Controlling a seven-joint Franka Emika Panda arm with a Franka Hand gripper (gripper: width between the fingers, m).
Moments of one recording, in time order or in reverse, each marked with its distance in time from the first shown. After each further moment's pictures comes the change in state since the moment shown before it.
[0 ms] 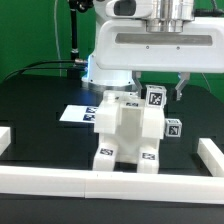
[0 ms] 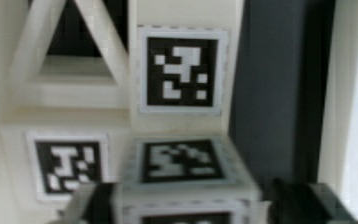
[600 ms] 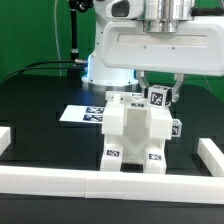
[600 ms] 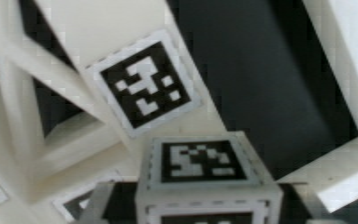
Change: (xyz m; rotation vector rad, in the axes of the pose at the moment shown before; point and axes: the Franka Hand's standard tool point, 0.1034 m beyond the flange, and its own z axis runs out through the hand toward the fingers) arm 0.000 -0.001 0.000 0.010 -0.002 0.410
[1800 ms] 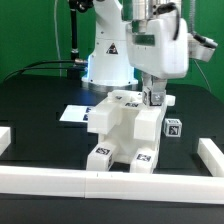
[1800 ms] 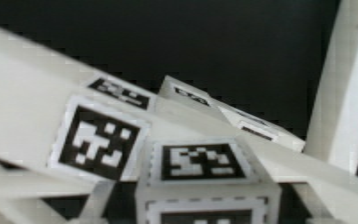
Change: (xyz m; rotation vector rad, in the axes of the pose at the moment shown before) arm 0.010 0.005 0.001 0.044 -0.044 0.855
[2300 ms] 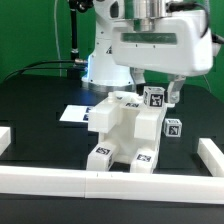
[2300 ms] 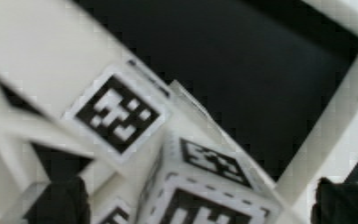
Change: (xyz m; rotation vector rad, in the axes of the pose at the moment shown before) arm -0.003 -0.001 -0.005 -0.042 -0.037 -0.535
